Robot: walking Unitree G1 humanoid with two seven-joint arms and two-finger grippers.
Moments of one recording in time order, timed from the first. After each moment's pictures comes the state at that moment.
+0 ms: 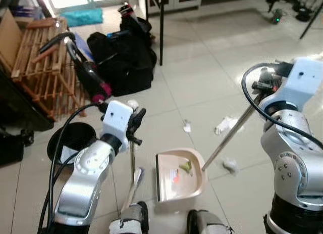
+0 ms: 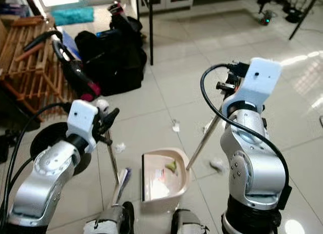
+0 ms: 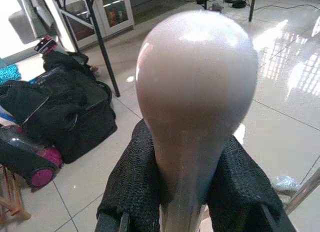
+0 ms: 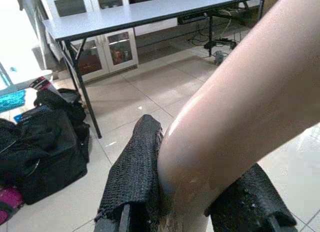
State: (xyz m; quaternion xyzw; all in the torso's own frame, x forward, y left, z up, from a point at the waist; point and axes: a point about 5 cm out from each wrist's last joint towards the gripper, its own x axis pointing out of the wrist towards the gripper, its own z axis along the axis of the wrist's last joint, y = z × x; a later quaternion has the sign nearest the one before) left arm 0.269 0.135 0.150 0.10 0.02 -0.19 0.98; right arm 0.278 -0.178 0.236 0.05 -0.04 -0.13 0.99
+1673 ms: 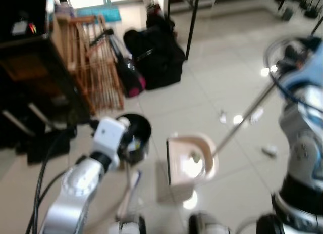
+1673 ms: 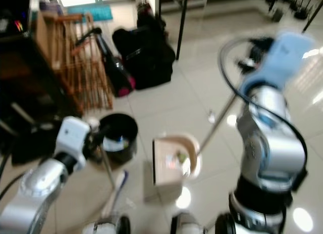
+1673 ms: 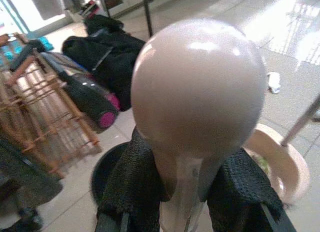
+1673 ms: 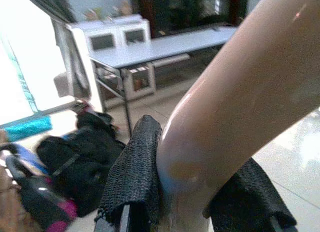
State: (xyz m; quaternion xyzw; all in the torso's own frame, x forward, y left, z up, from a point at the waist) left arm 0.242 0.154 0.133 0.12 0.06 -0.17 0.98; right arm 0.289 -0.193 0.283 0.05 -0.11 -0.13 0.98
